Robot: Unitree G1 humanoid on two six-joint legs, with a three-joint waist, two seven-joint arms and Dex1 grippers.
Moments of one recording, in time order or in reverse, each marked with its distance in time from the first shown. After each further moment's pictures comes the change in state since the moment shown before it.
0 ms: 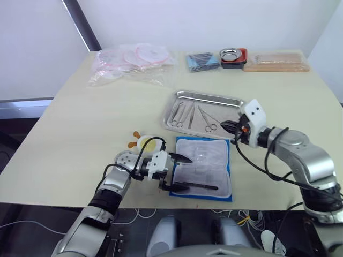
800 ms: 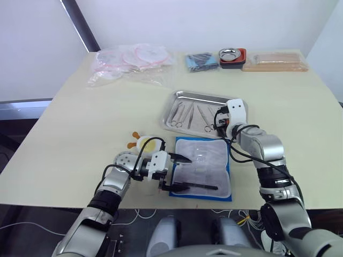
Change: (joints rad) left arm 0.010 0.001 0.006 -0.013 0.000 0.020 0.011; right arm -0.170 0.363 -0.063 0.429 -0.162 0.048 -0.422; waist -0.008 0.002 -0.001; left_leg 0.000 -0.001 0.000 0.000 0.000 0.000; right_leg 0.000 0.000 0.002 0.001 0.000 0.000
